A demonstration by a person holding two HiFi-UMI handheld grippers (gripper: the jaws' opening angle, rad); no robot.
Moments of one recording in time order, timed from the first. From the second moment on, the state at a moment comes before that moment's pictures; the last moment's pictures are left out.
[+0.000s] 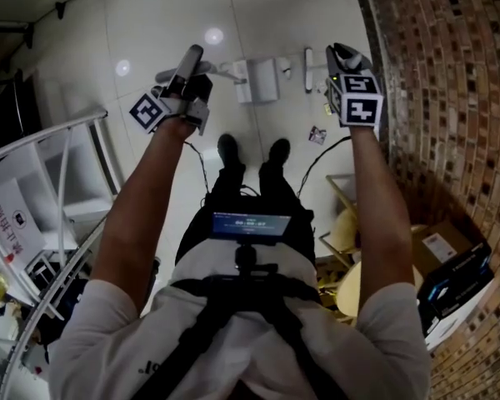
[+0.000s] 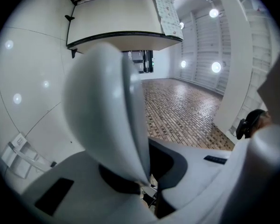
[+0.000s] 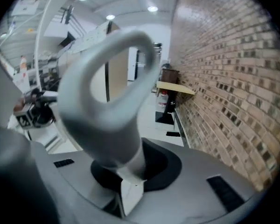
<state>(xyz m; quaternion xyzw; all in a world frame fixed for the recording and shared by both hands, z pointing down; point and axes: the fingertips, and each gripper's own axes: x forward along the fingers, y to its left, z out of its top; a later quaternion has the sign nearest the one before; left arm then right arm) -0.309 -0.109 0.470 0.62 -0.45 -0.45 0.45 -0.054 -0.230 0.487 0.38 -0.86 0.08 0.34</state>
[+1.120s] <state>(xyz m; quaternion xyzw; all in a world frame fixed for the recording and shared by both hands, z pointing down) -0.206 -0.133 0.447 0.67 -0.38 -0.44 0.46 0.074 -0.232 0.387 0.39 -0.88 0.00 0.27</state>
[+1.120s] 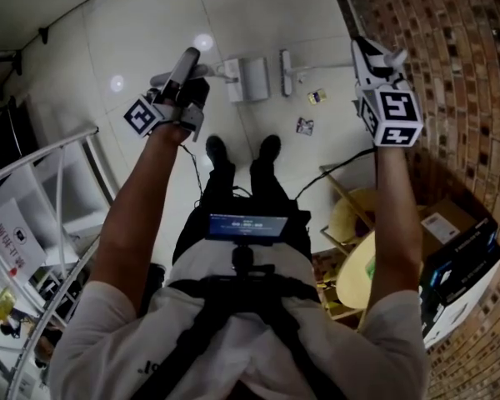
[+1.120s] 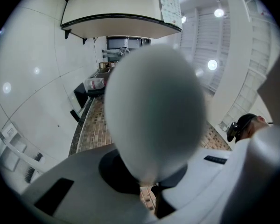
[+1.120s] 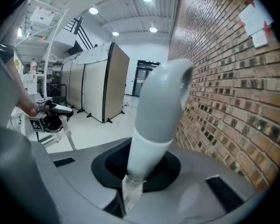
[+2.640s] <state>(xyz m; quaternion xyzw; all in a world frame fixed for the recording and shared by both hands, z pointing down) -0.132 -0.121 0.475 0.66 -0.36 -0.39 0.53 0.042 -0.293 0.453 0.31 -0.91 -0.02 0.26</state>
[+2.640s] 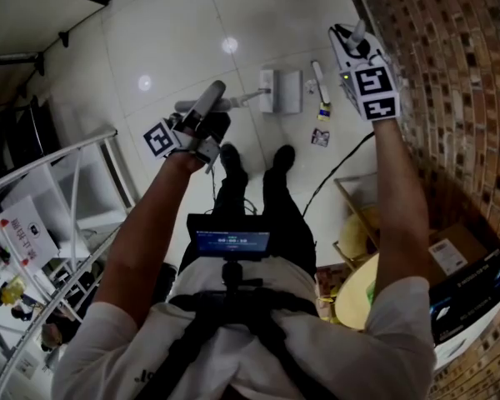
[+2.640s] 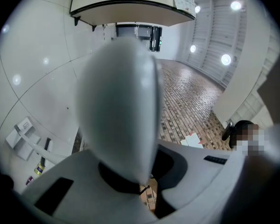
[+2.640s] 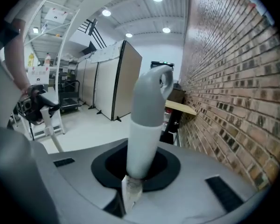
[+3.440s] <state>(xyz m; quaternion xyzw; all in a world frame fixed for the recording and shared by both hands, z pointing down) -0.167 -0.109 0.480 0.65 -0.35 -0.40 0.55 0.145 -0.262 0.403 0.48 -0.86 0.11 0.12</state>
